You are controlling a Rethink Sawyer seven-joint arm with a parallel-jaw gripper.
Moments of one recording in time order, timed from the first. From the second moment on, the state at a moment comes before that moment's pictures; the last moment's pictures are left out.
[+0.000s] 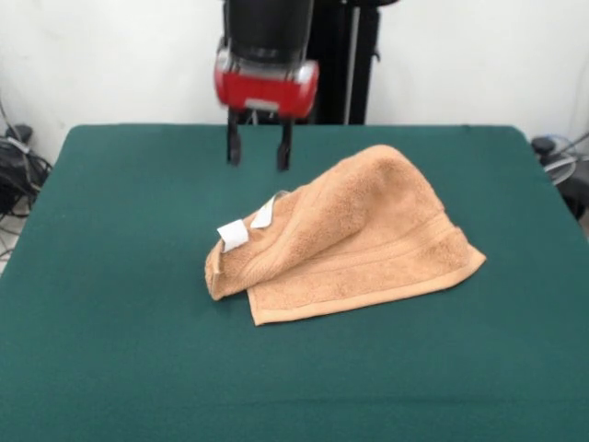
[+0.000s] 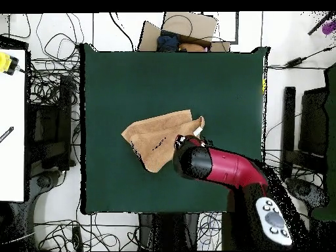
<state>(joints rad) -0.46 -0.73 0.09 1.89 -0.19 0.26 1.66</state>
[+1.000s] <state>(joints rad) -0.58 -0.45 0.19 1.81 -0.38 0.03 1.66</state>
